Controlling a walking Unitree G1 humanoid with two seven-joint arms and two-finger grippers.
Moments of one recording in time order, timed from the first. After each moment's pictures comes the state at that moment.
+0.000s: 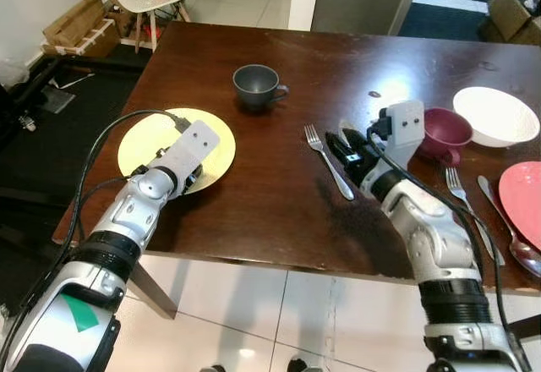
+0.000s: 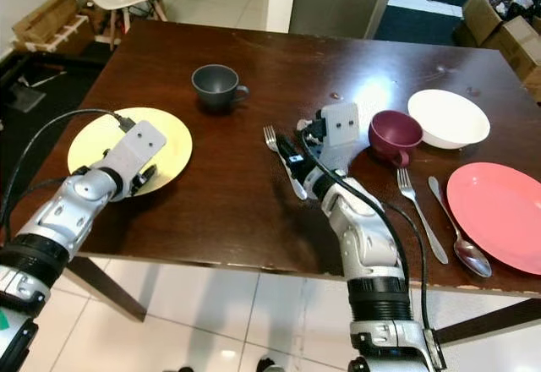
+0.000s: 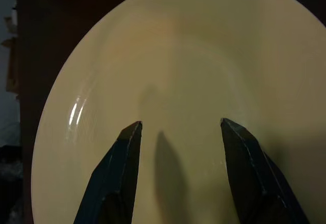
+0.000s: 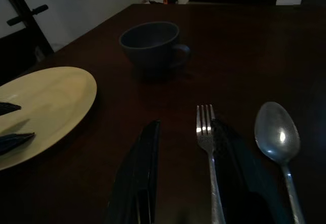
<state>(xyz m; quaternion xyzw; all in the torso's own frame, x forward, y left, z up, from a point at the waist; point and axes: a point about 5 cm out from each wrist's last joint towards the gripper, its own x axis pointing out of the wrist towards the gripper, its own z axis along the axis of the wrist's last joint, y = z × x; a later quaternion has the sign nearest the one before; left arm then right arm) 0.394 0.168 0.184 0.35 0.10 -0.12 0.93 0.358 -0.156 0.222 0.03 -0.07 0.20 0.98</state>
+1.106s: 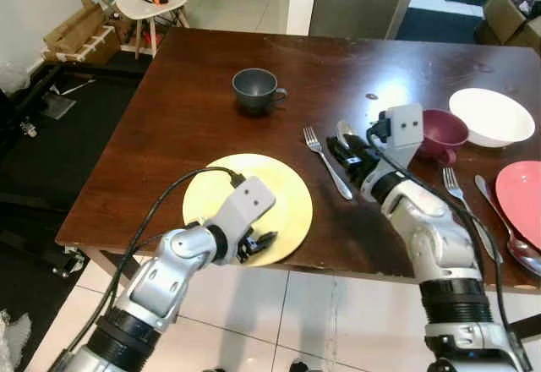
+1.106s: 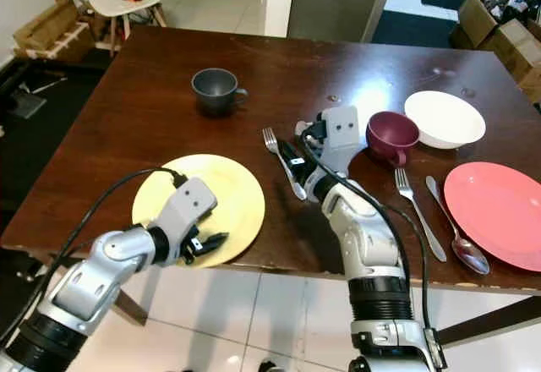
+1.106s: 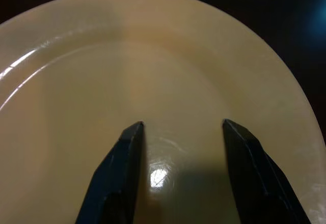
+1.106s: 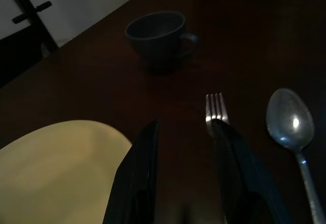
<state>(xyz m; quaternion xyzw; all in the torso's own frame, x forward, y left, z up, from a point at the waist) 0.318 0.083 0.152 0.18 0.10 -0.35 0.91 0.359 -0.151 0.212 0.05 -0.04 0.21 0.98</state>
